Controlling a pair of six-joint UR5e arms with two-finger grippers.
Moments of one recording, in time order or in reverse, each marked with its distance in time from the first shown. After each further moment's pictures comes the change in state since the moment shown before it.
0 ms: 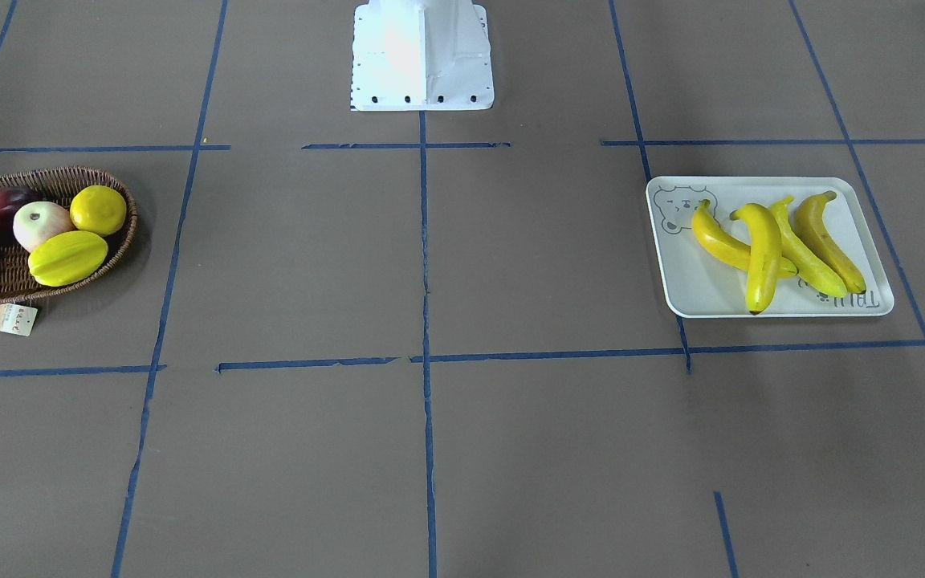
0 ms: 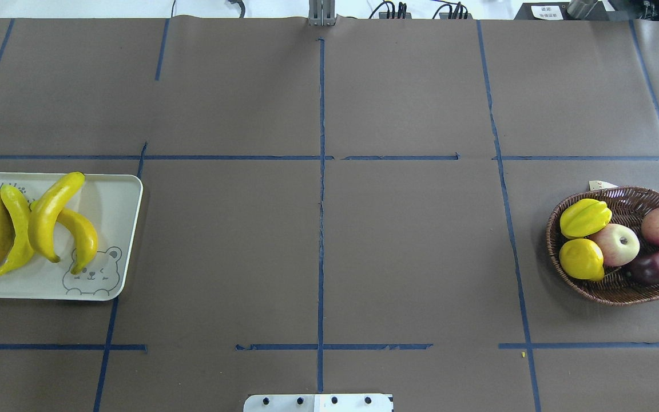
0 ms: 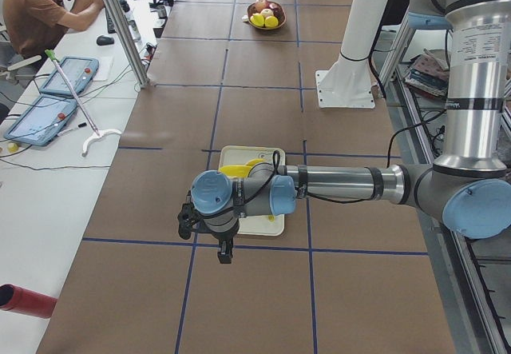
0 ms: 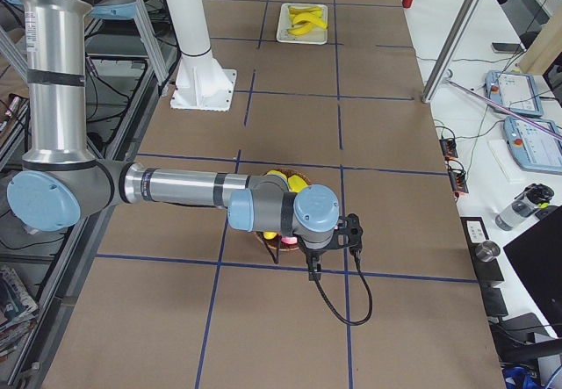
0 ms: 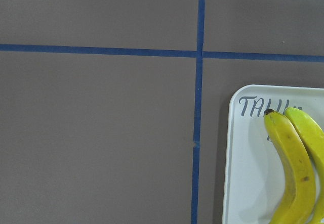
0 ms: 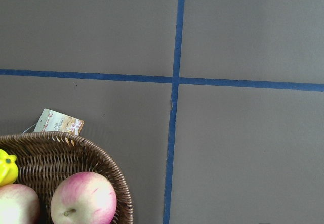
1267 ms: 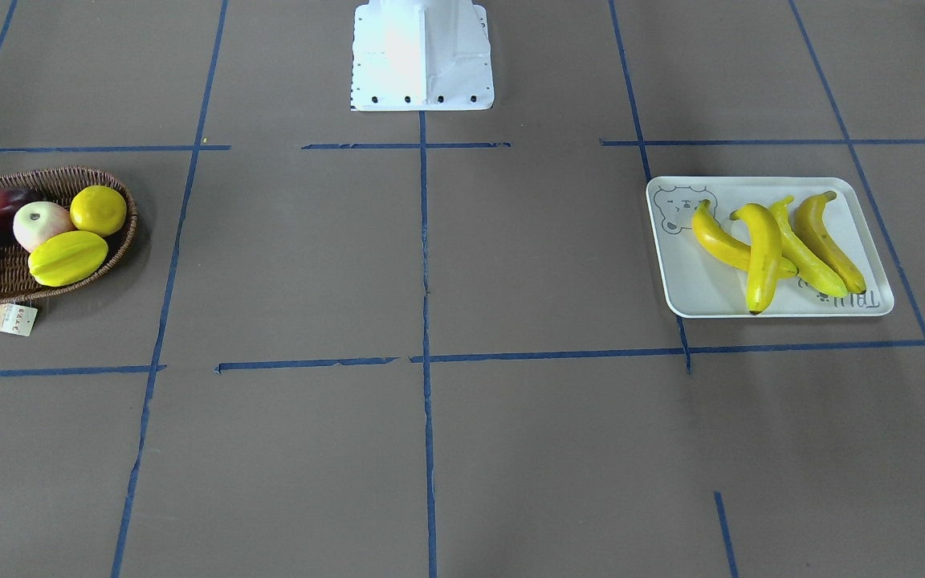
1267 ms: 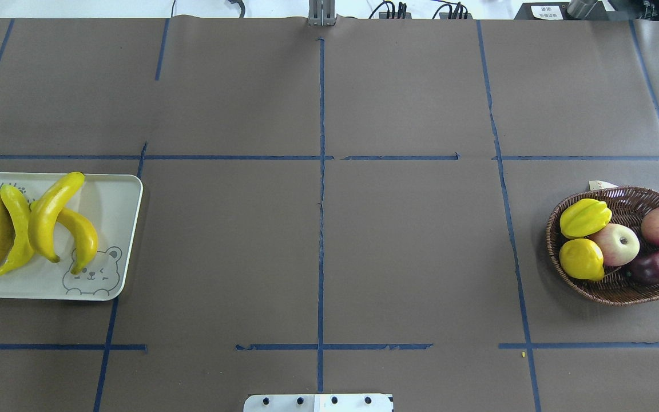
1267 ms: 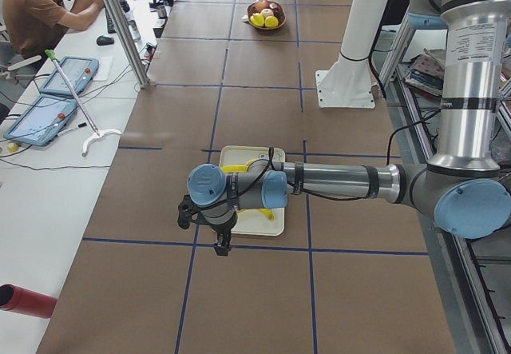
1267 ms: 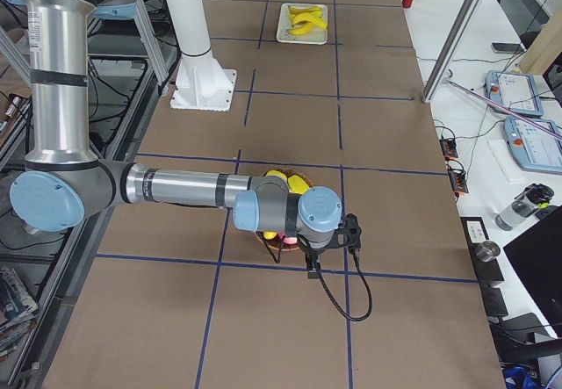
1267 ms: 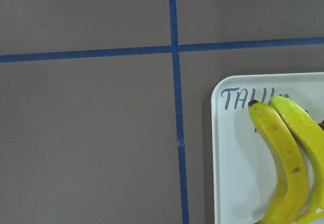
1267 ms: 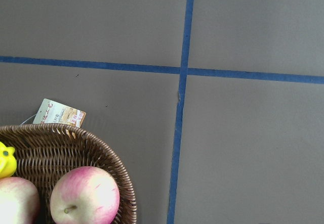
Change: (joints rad) left arm 0.050 -0.009 -0.002 0.001 -0.001 0.038; right arm -0.033 0.004 -0.017 0.005 0.003 -0.002
